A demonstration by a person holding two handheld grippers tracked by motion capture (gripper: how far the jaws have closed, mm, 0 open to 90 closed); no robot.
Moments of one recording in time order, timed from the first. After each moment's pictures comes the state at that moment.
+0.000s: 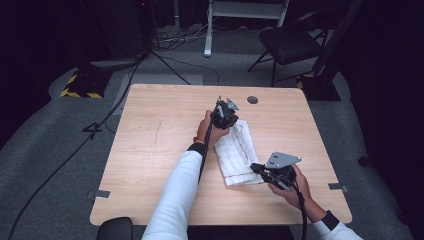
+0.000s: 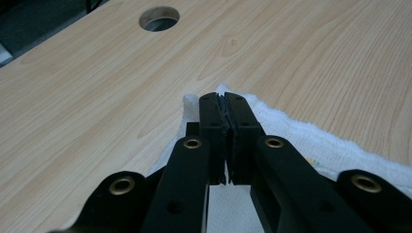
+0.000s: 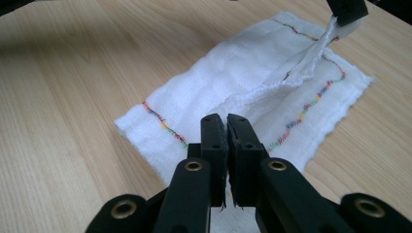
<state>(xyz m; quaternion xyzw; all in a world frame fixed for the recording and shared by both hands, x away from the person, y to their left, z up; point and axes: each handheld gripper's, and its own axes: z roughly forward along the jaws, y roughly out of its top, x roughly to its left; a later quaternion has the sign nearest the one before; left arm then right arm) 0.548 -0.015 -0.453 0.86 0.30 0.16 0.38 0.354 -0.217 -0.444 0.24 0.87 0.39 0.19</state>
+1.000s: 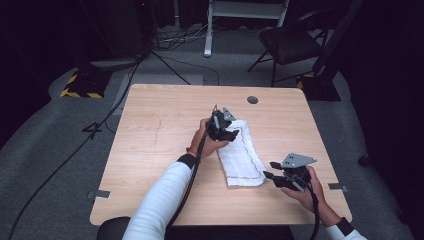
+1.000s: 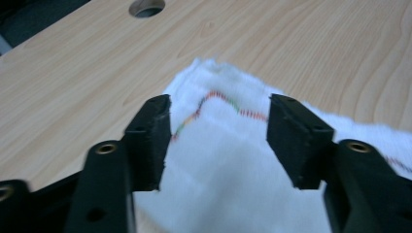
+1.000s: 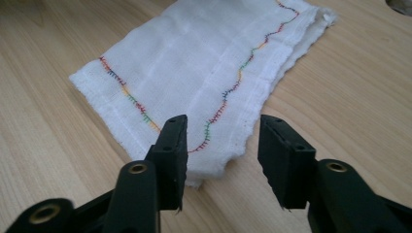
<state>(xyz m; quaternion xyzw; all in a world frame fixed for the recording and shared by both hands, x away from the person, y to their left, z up) 0.490 0.014 -0.446 0.86 0.30 0.16 0.38 0.356 -0.261 -0.455 0.29 0.86 0.37 0.18</state>
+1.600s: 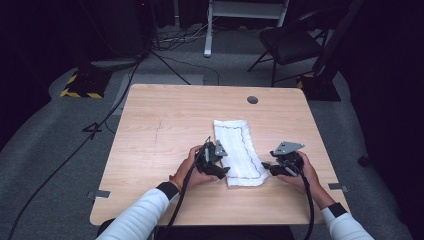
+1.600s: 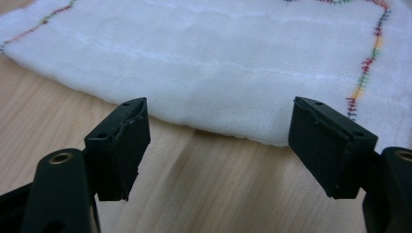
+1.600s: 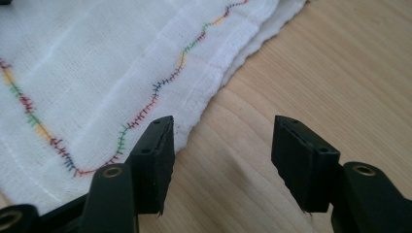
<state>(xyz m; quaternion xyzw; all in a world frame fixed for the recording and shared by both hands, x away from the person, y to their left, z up) 0.407 0.030 -0.481 0.91 0.24 0.13 0.32 0.411 -0.260 -0.477 0.29 0.88 0.31 0.19</state>
